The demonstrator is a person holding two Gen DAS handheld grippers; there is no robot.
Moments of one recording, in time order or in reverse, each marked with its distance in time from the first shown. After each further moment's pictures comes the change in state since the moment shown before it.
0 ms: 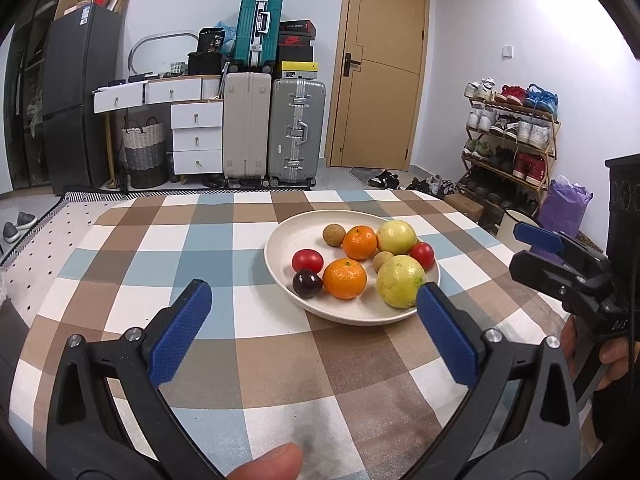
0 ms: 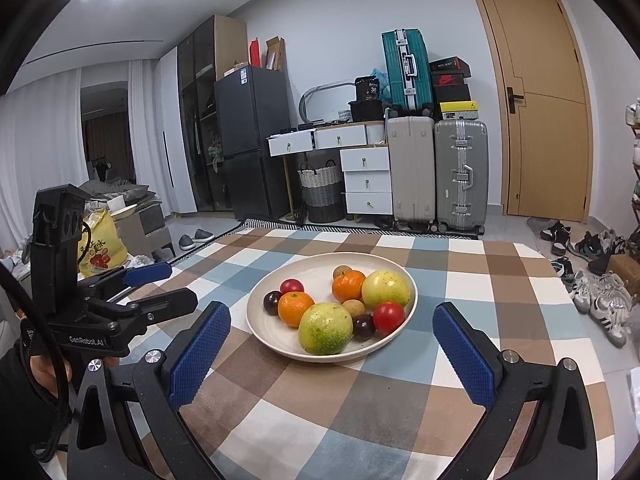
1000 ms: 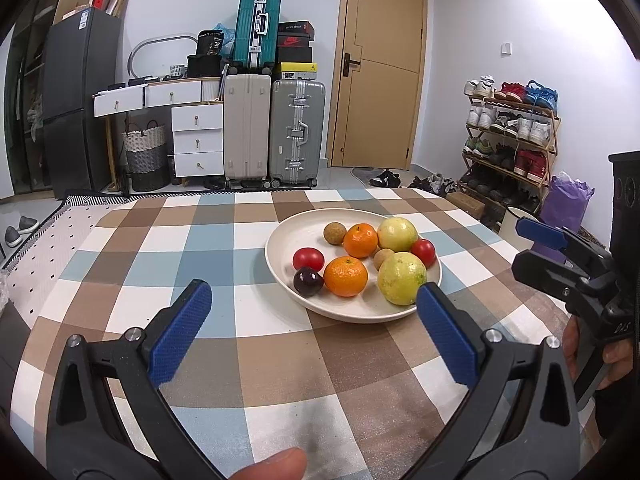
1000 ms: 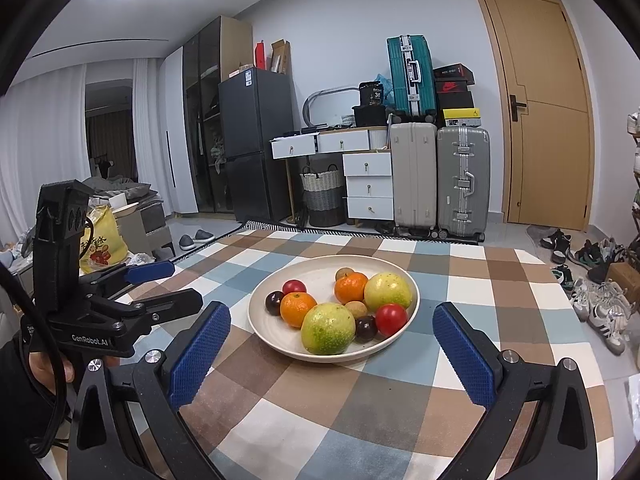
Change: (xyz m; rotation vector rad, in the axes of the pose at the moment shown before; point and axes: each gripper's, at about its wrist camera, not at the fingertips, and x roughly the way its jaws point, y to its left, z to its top) left arm 0.002 -0.002 -0.003 0.013 0.002 0.006; right arm 0.000 0.006 -0.004 -0.021 -0.017 0.002
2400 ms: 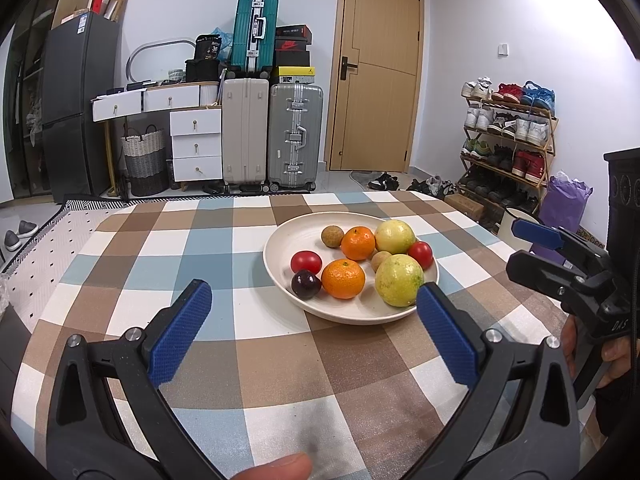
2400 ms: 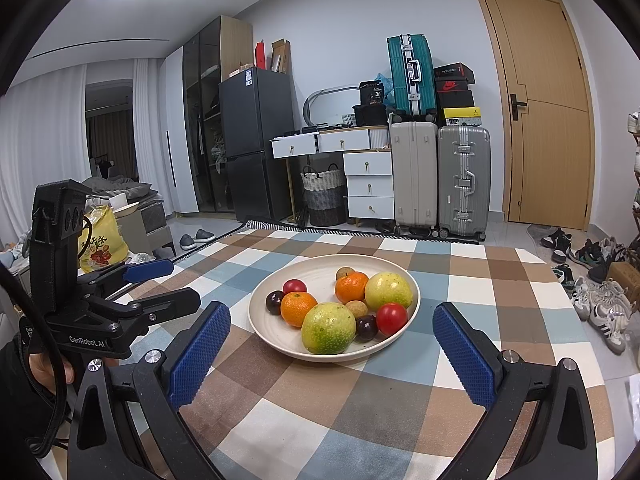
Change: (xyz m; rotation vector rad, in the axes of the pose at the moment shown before) left arm -0.001 -0.001 0.002 0.005 -0.008 -0.004; right arm 0.000 0.000 0.000 0.000 0.000 0.000
